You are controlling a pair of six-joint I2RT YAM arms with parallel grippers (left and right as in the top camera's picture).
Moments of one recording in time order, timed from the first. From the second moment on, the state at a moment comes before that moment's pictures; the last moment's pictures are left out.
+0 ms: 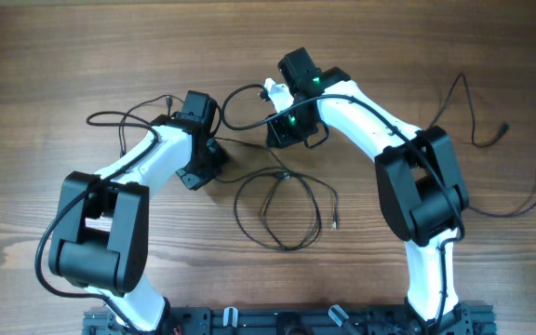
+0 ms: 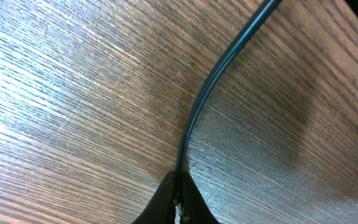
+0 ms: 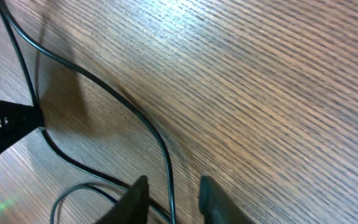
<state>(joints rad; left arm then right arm) -0.25 1.84 1.06 -0.71 0.06 -0.87 0.49 2.19 1.64 -0.82 -0.40 0.01</state>
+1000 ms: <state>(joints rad) -0.24 1.82 1.03 -0.69 0.01 -0.81 0.62 2.18 1.57 -0.79 -0.16 0.00</state>
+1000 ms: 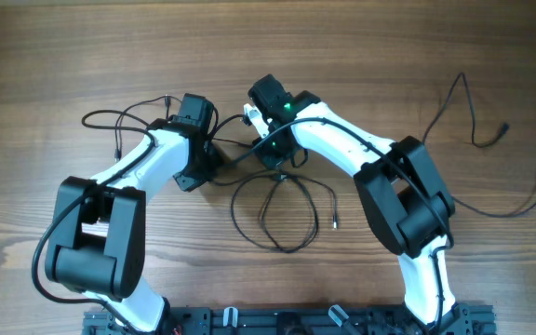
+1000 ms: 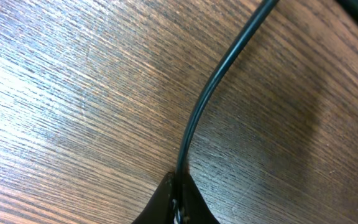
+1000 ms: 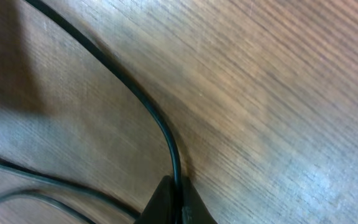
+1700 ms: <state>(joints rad) -0.21 1.81 1.03 -0.71 -0.09 -0.81 0.33 1.24 1.68 -0.47 0.40 -0.11</state>
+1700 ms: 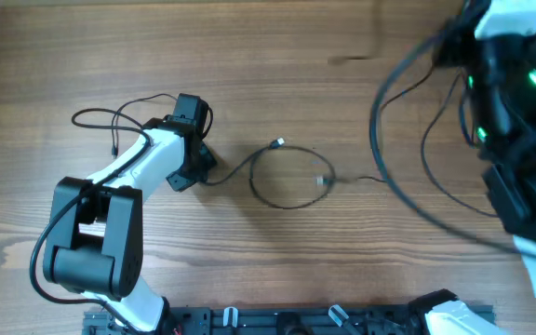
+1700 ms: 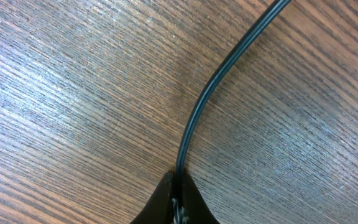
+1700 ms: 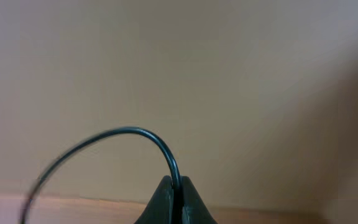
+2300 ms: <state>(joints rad) -0.21 1.81 1.02 -0.70 -0.09 -0.81 0.13 1.50 1.69 -0.53 0.43 -0.03</state>
